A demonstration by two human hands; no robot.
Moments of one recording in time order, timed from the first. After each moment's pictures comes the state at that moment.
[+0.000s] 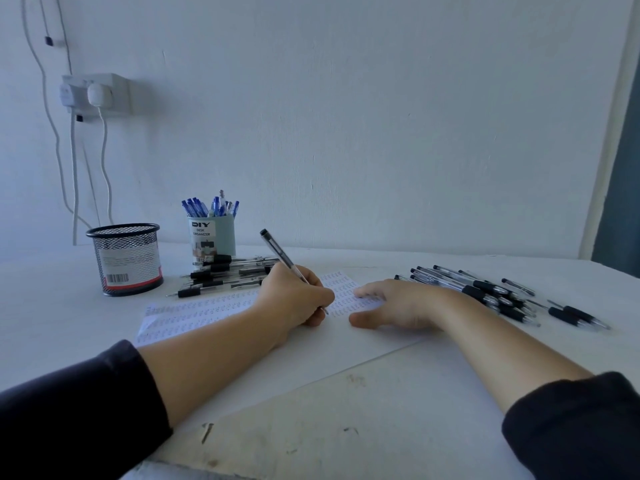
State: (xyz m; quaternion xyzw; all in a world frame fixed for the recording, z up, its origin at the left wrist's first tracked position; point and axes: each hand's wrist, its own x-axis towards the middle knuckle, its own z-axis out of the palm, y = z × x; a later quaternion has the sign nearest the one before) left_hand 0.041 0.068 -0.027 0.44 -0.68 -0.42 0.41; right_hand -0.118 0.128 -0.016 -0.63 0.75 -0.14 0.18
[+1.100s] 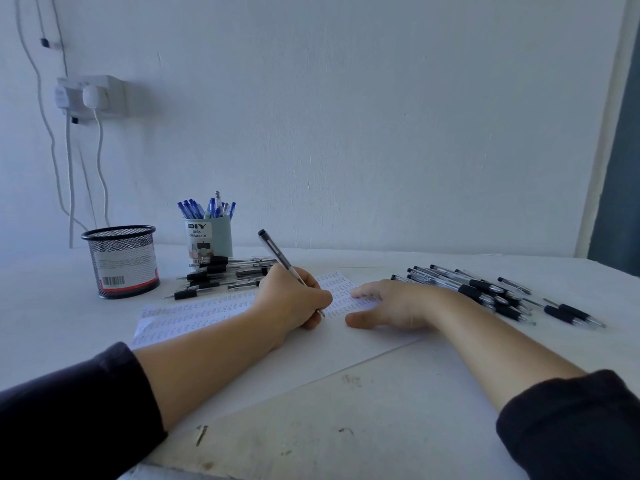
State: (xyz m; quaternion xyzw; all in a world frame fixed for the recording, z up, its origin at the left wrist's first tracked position) left_hand 0.039 0.065 -0.029 0.45 -0.69 -0.39 0.40; right_hand -0.120 0.125 -0.017 -0.63 0.74 -0.14 0.19
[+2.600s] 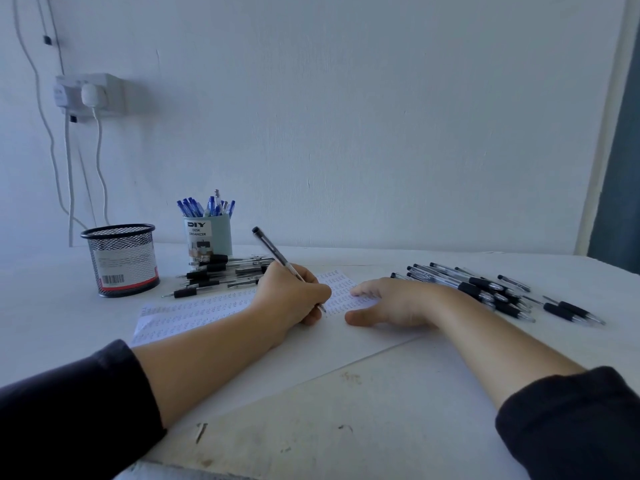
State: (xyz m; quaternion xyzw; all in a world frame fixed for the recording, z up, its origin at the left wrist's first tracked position) left_hand 0.040 0.067 -0.028 0.43 -0.68 -0.42 0.41; right_hand -0.119 0.125 -0.016 -0.63 0.74 -0.13 0.18
